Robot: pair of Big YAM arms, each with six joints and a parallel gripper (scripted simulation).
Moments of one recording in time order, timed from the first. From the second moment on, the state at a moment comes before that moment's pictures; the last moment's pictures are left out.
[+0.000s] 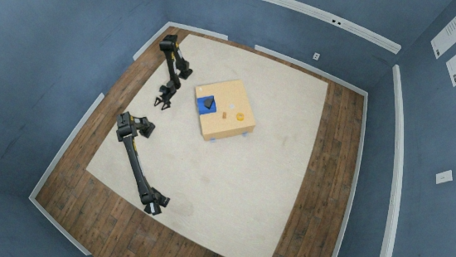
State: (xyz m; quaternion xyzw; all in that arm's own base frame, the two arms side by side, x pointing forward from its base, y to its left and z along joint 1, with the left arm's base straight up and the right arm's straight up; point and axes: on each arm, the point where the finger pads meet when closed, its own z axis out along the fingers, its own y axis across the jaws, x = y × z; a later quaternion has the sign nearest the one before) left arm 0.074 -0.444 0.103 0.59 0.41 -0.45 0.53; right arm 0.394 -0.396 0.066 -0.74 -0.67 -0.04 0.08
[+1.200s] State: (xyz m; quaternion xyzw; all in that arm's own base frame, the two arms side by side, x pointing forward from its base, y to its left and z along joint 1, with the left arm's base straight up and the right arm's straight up) left arm 0.090 -0.447 0.118 0.58 0.42 -0.44 0.55; right arm 0.396 -0.395 0.068 -0.73 -0.67 -0.04 0.07
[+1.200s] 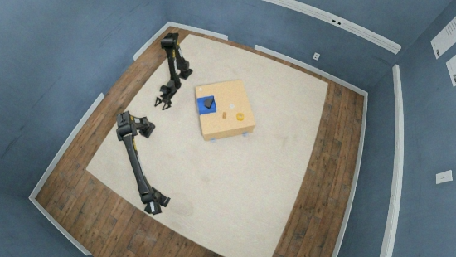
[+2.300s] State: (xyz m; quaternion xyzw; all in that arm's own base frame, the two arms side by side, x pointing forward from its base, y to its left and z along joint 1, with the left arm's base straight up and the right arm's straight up) left arm 0.236 -0.418 0.233 0.49 0.52 -0.35 0.61; right arm 0.448 -0.367 0.108 -0.66 -0.75 -0.04 -0.04
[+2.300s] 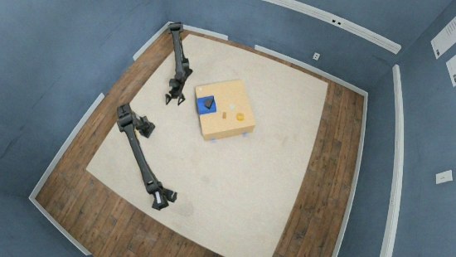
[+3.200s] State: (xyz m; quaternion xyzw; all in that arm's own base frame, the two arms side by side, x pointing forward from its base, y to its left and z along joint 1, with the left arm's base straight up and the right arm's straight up) left arm 0.416 -0.278 0.294 0.33 0.64 -0.20 0.66; right arm 0.514 -0.310 0.175 -0.52 -0.83 -0.03 -0.20
